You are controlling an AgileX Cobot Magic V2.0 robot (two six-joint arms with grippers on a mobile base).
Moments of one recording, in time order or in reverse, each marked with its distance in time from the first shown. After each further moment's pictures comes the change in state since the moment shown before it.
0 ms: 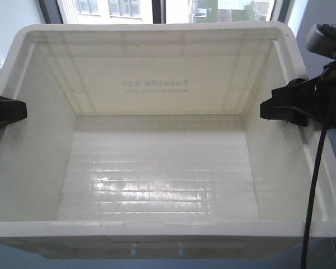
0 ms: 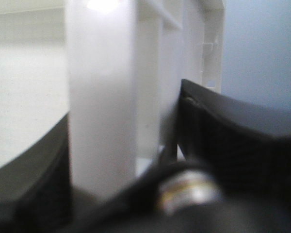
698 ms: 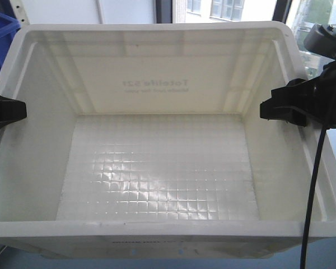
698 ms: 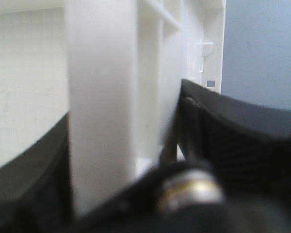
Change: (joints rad) left arm 0.000 0.000 0.000 0.000 0.000 0.000; right arm 0.000 0.000 0.000 0.000 -0.001 0.000
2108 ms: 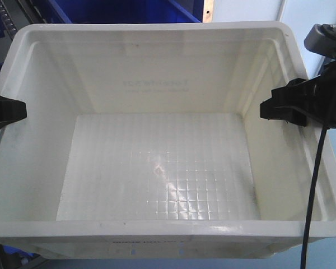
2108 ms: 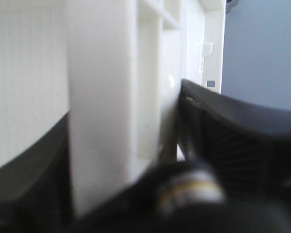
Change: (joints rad) left arm 0.000 0.000 0.000 0.000 -0.001 0.000; right arm 0.000 0.000 0.000 0.000 0.000 -0.001
